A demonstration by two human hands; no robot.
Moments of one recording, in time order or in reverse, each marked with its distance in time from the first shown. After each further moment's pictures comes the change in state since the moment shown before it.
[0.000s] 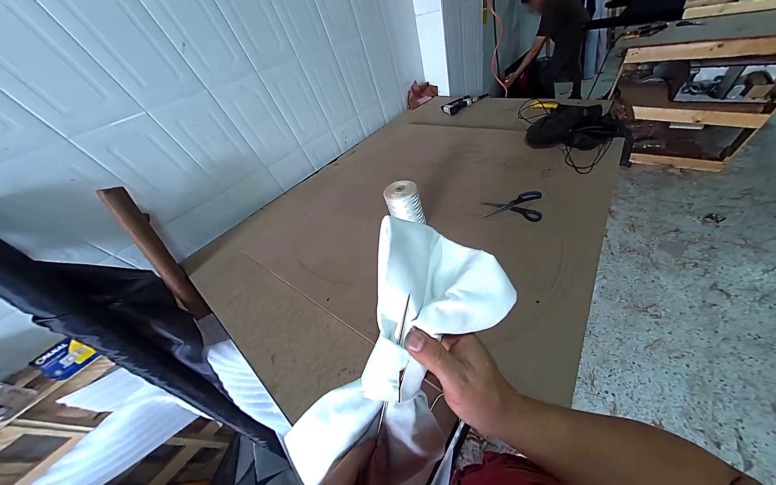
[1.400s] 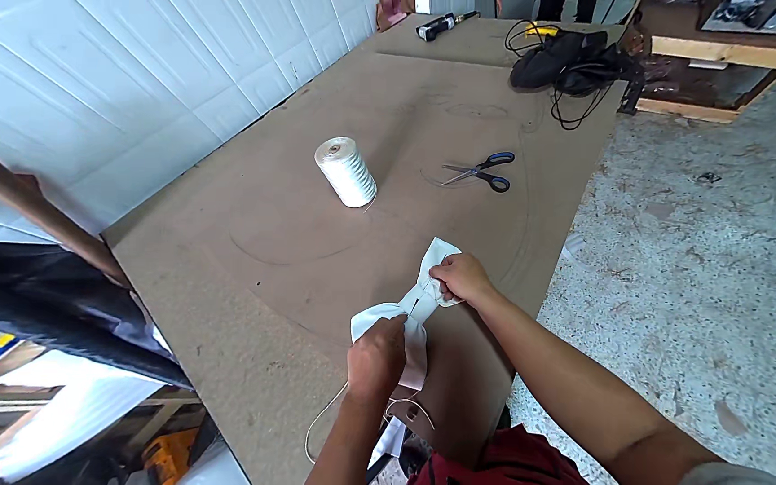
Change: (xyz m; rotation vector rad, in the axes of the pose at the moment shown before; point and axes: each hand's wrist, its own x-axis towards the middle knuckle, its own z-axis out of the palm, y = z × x) left_hand 0.029 -0.051 0.232 0.546 -0.805 -0.202; right_hand 0.099 0.096 -0.252 -0.671 0.173 0.803
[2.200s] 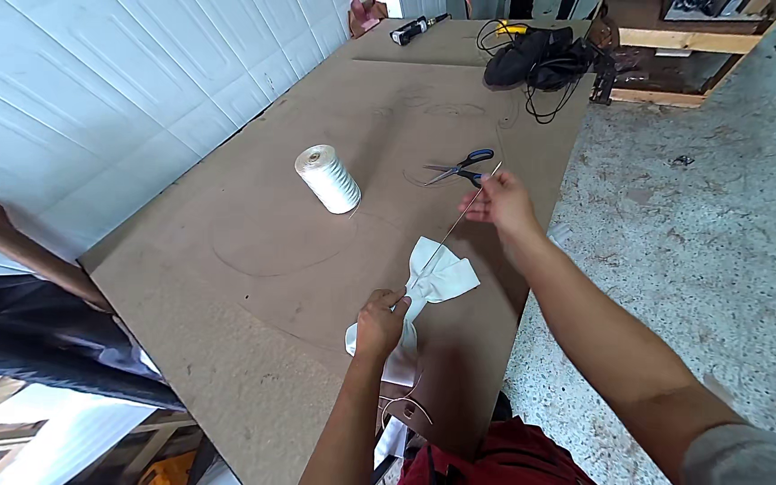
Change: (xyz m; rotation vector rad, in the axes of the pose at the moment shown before) left_hand 0.054 0.009 0.008 -0.358 -0.207 -0.150; right_hand -0.006 -0.047 -0.115 0.628 0.319 -0.348
